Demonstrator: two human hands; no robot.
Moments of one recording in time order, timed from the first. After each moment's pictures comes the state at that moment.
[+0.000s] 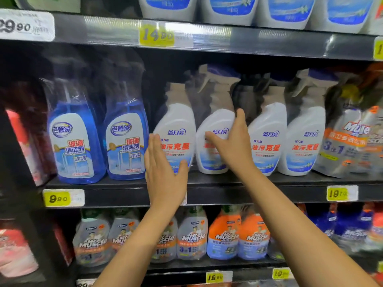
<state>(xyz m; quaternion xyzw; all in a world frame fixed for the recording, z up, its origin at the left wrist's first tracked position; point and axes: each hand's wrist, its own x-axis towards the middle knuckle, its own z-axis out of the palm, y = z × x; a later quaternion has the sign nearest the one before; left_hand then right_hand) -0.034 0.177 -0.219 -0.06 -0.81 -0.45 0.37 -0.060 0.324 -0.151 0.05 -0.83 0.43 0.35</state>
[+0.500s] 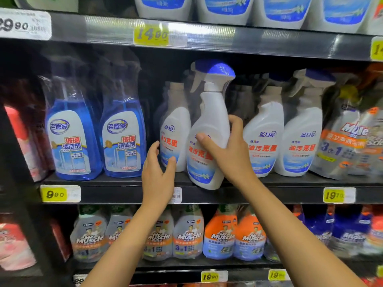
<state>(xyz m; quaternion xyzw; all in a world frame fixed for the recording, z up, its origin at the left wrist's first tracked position) -0.046 0.172 -0.230 -0.06 -0.75 -0.56 0.33 -0.029 0.327 -0.162 0.13 -0.79 0.50 0.34</state>
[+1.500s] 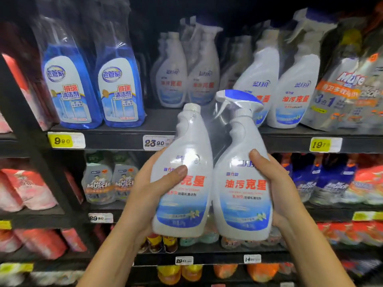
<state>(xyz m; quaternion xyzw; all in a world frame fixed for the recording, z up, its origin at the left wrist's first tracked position) 0.100 0.165 -0.267 -0.13 -0.55 -0.82 -0.02 0.101 0.397 -0.256 0.02 -0.53 0.84 0.02</state>
